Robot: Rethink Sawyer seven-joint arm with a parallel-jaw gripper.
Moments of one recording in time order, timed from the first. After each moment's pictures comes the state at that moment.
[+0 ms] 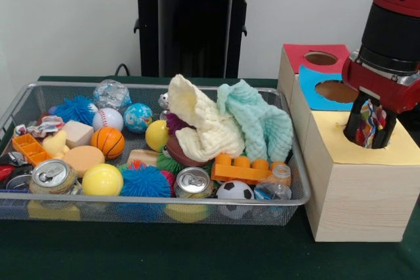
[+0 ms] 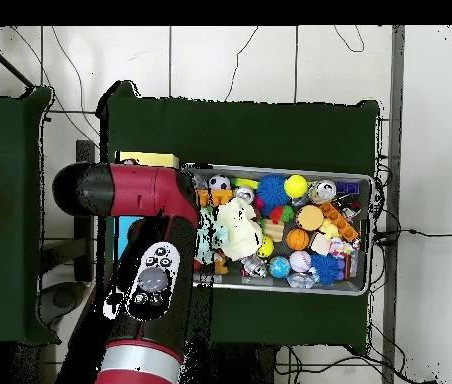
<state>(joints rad) 0.25 -0.42 -0.30 1.28 0.26 0.68 2.71</state>
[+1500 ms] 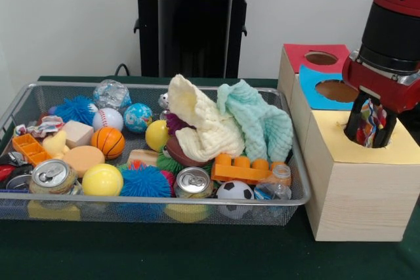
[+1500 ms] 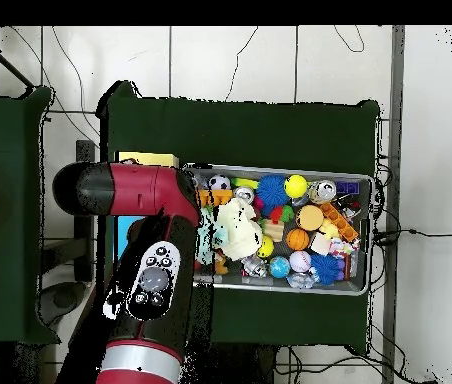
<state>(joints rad) 0.25 -0.42 -0.29 1.28 0.26 0.69 2.71</state>
